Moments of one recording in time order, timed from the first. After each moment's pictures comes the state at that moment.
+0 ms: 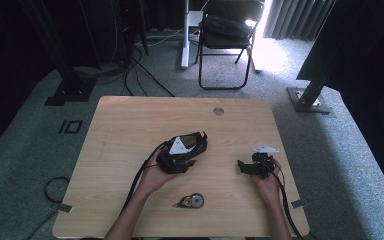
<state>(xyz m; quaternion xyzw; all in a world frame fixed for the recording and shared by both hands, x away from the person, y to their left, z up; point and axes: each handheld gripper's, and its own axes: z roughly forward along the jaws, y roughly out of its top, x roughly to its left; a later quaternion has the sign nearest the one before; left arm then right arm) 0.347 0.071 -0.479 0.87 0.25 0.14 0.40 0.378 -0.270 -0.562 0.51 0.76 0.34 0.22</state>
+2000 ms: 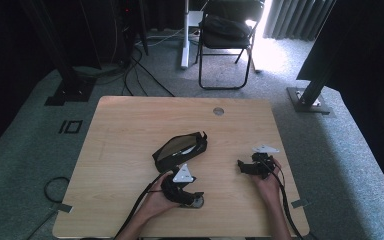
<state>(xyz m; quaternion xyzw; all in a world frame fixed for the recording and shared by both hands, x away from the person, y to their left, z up) 0.287 0.057 -0.517 0.89 0.20 0.07 0.41 0.378 -0.270 -0.562 0.51 0.76 0.34 0.22</state>
